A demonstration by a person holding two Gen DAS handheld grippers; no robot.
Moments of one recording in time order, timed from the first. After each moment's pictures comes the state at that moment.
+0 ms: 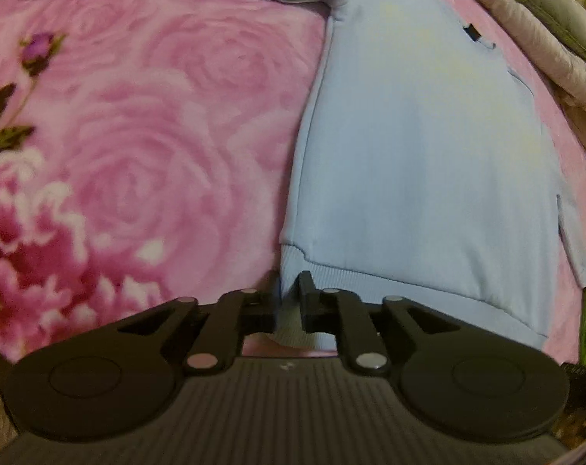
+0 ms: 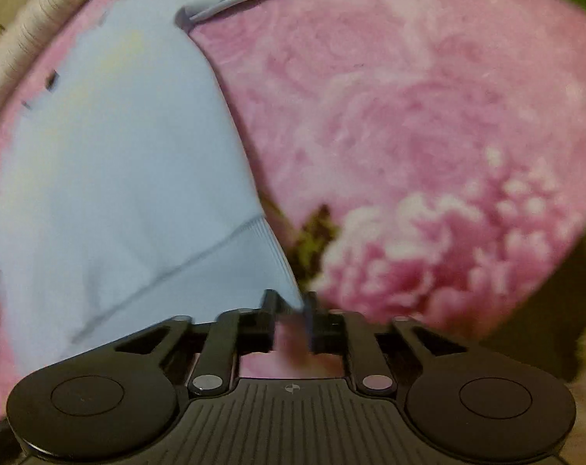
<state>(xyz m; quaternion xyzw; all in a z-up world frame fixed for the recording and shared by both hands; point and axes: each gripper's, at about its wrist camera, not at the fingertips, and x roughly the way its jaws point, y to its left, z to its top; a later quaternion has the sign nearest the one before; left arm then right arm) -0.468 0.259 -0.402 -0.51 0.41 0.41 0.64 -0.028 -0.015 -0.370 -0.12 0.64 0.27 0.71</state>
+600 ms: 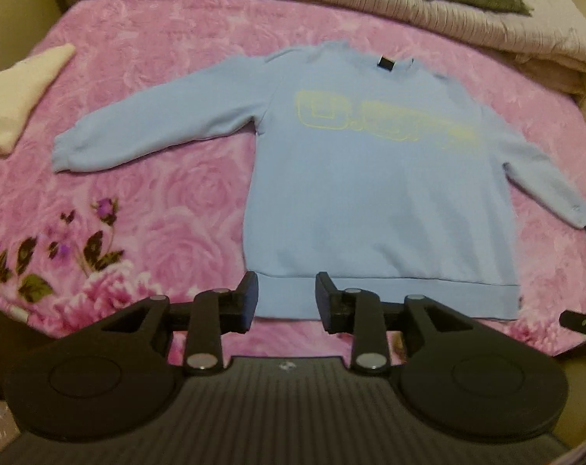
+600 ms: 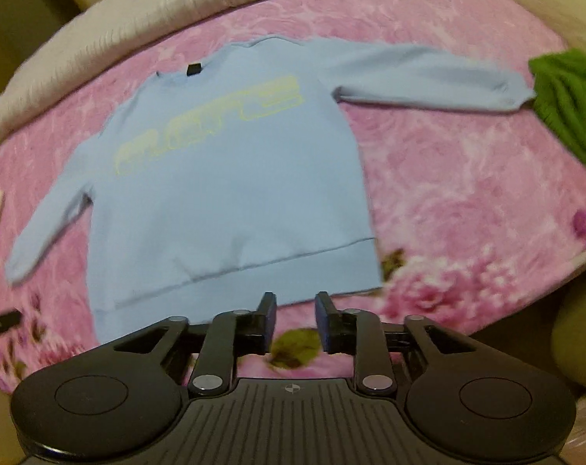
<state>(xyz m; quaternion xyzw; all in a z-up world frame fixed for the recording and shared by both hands) -0.405 0.189 -0.209 -0.34 0.45 0.45 0.69 -0.103 0.026 -0.230 -0.19 0.56 0.40 0.70</state>
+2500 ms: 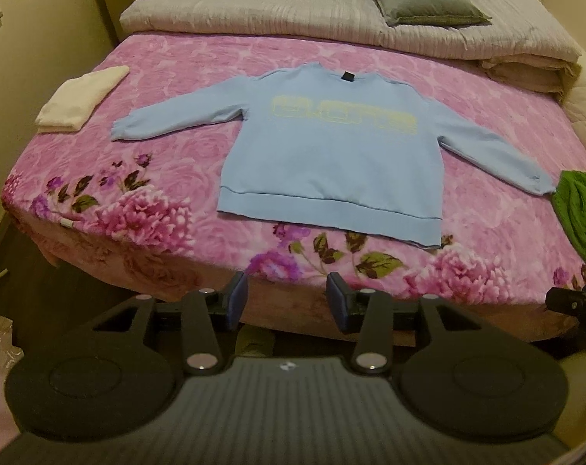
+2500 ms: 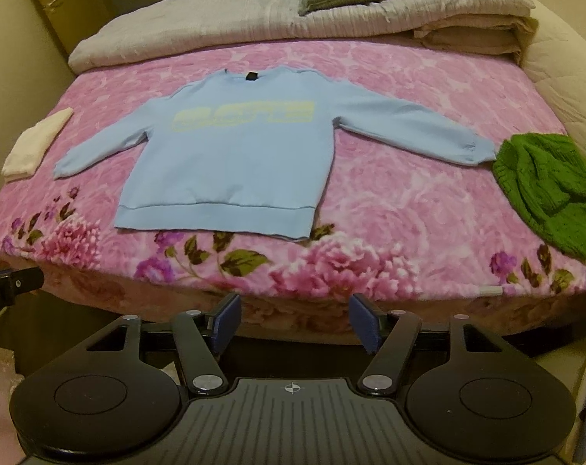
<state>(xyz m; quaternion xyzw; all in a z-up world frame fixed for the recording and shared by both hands) -0.360 -0.071 -0.113 -0.29 0.40 0.53 0.69 -0.112 -0.156 -0.125 -0.26 0.46 0.52 0.67</state>
